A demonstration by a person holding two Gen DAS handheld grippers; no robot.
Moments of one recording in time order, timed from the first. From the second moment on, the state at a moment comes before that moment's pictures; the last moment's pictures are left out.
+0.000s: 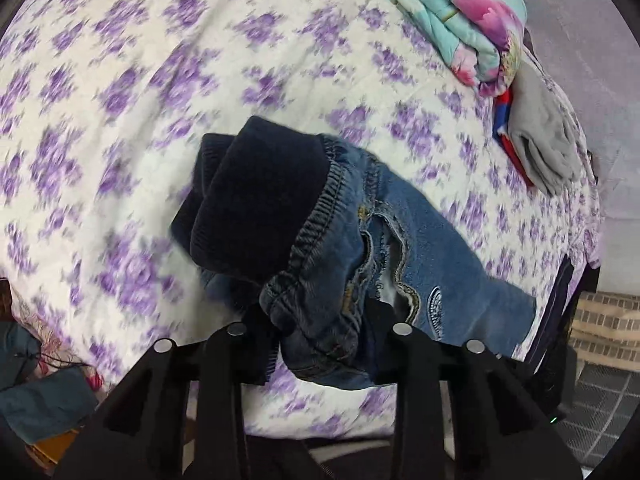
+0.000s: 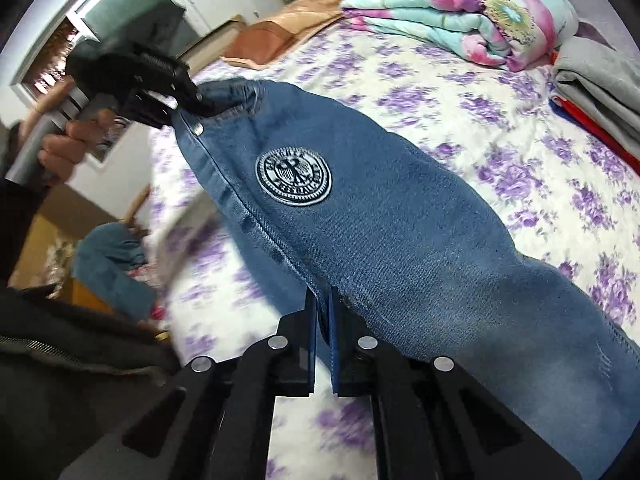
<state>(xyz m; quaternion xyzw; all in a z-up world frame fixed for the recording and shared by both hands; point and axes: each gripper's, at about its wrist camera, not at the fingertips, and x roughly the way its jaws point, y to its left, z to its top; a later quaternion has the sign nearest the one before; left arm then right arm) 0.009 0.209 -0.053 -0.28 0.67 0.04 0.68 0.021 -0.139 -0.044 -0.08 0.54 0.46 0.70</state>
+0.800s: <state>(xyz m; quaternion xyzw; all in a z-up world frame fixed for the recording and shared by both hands) 0.010 0.191 -0.055 -0.22 0.63 0.00 0.74 0.072 -0.275 -0.061 0.10 0.56 0.26 0.78</state>
